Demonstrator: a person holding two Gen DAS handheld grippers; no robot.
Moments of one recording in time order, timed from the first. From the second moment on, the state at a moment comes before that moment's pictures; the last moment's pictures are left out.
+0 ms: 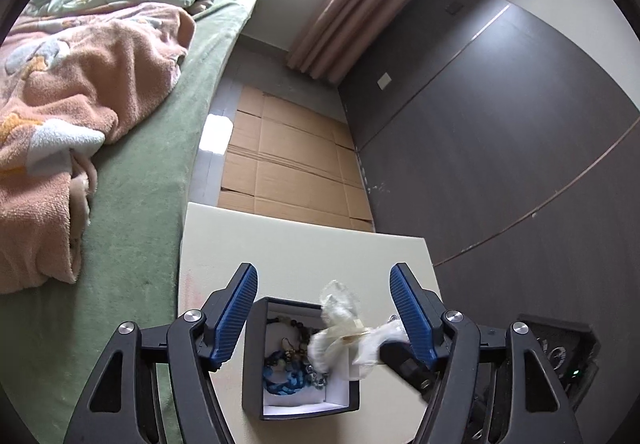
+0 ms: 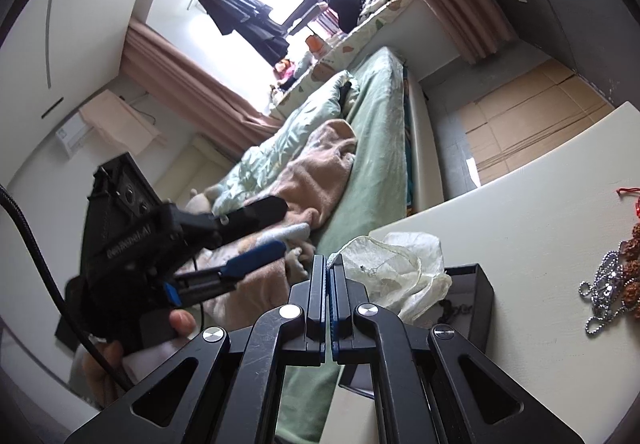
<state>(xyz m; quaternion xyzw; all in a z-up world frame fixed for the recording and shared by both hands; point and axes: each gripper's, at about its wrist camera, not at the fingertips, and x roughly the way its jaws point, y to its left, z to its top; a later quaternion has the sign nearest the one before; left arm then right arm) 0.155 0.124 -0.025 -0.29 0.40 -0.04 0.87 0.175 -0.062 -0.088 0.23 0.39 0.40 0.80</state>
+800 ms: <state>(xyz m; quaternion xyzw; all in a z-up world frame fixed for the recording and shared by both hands) 0.196 0.038 -0.037 -0.28 0.43 -0.09 0.85 0.177 -0.210 -0.092 0.30 0.42 0.24 0.82</state>
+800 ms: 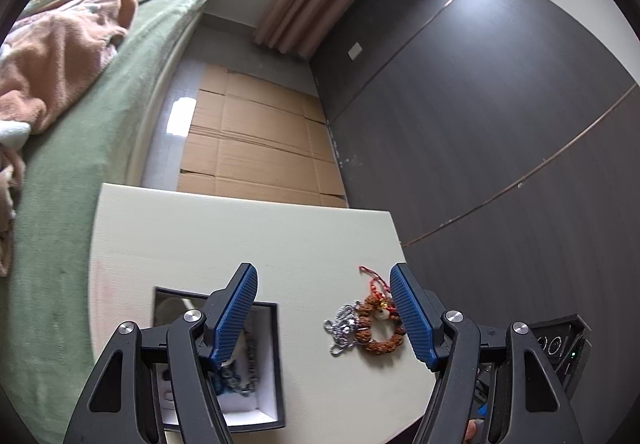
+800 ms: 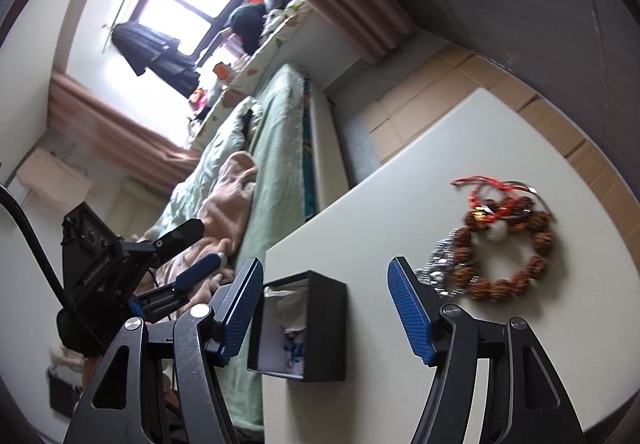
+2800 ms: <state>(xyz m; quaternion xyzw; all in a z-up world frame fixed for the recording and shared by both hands) 0.265 -0.104 -0.155 -0.29 0.53 -0.15 0.78 0.196 -0.324 -0.155 0.45 0.48 0.10 0.75</state>
